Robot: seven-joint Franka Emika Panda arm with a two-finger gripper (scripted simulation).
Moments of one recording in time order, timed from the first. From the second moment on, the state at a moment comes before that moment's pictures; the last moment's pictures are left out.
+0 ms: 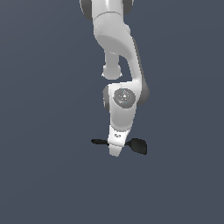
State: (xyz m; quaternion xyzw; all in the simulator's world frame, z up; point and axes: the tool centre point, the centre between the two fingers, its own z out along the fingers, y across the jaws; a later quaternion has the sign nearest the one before) arm 0.056 0.034 0.082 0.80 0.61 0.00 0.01
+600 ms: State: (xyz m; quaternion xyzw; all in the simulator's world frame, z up) arm 0.061 0.036 0.069 0.73 0.68 0.00 0.00
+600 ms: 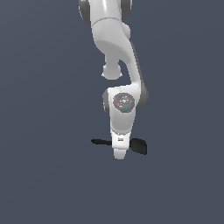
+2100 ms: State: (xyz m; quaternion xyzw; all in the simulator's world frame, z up) arm 0.061 0.037 0.017 0.72 0.69 0.00 0.00
